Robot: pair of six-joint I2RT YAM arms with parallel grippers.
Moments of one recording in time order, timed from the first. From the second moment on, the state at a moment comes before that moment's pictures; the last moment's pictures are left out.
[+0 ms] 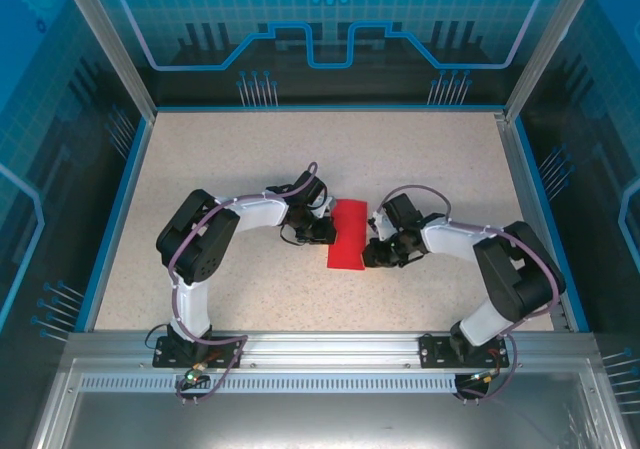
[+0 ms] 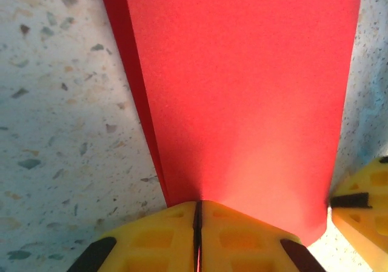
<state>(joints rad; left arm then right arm) -0.57 1.95 1.16 -0.41 0.45 -0.48 0.46 1.56 0.70 -0.40 -0.47 0.35</state>
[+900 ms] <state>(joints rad) -0.57 1.95 1.17 -0.45 0.44 -0.47 0.55 1.64 0.75 -0.37 -0.51 0.36</state>
